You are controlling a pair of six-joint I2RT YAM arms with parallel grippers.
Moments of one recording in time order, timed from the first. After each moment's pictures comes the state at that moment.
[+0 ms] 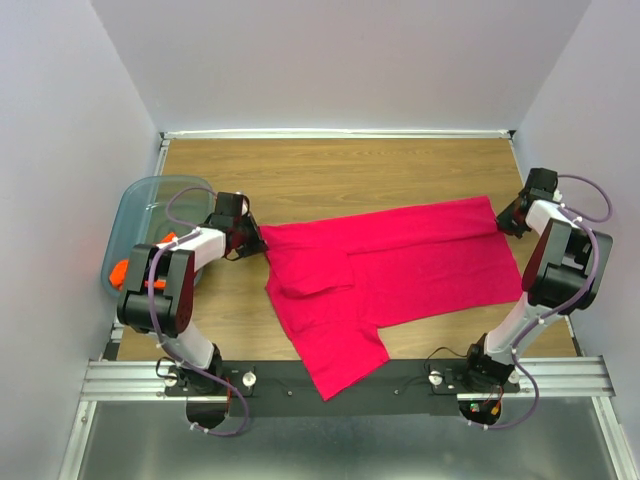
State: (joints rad) left arm -0.15 1.63 0.81 -0.13 0.20 -0.57; right arm -0.38 1.81 1.14 -0.31 0.07 0.50
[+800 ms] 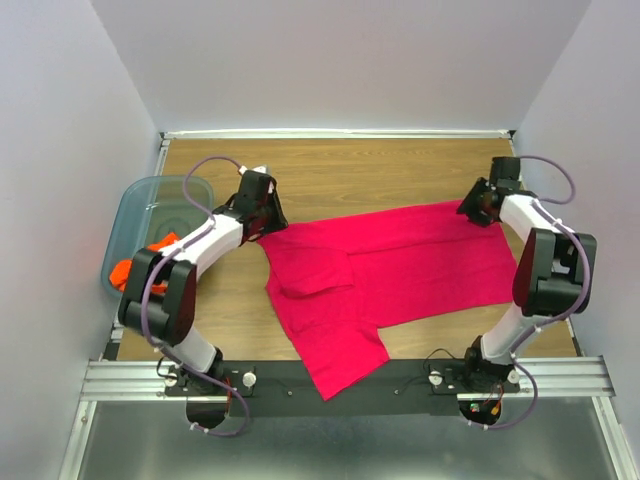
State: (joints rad) left arm -0.33 1.55 1.00 -0.22 0.03 -0.55; right arm -0.17 1.71 1.14 -0.34 -0.01 0.50
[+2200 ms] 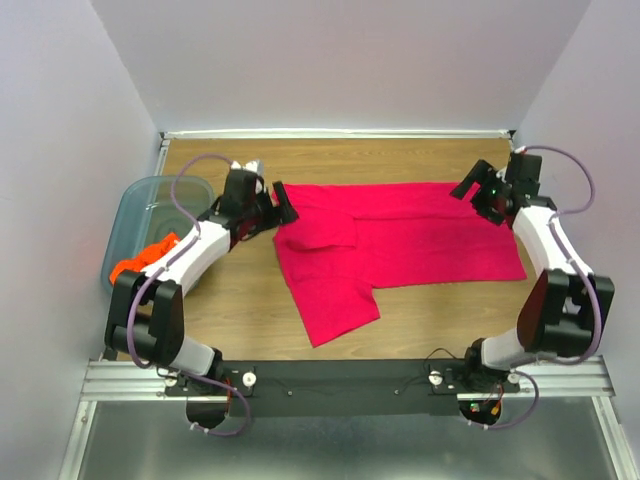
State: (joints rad) left arm -0.28 1.48 1.03 -0.21 0.16 -0.54; right arm -0.16 1.52 1.13 -0.37 -0.17 0.49
